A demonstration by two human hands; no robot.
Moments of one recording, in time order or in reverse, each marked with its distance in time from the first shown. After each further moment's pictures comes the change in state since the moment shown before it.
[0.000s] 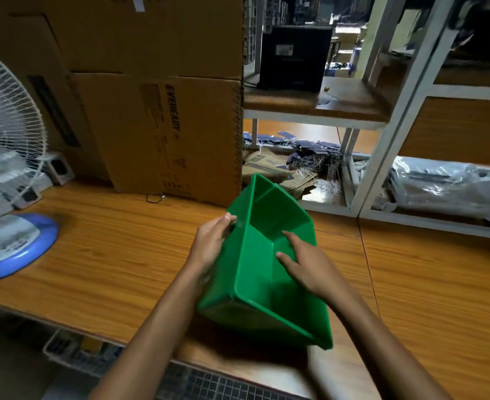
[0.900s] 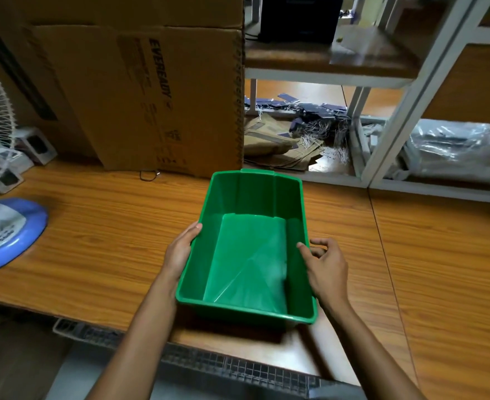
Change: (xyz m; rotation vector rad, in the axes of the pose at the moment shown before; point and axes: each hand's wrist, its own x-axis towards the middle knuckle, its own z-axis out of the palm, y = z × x) left_hand 0.024 -0.060 -0.077 -0.165 0.184 -0.352; right_hand 0.004 0.017 0.079 0.735 0.418 0.474
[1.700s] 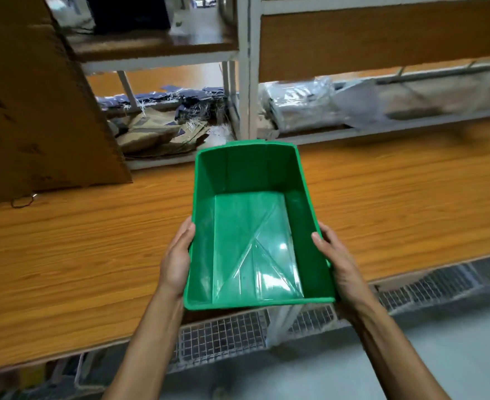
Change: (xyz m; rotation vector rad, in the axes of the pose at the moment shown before) left_hand -0.142 -0.082 0.157 -0.017 -0.422 0.033; right_hand -0.110 0.059 -0.236 0.711 -0.145 0.090
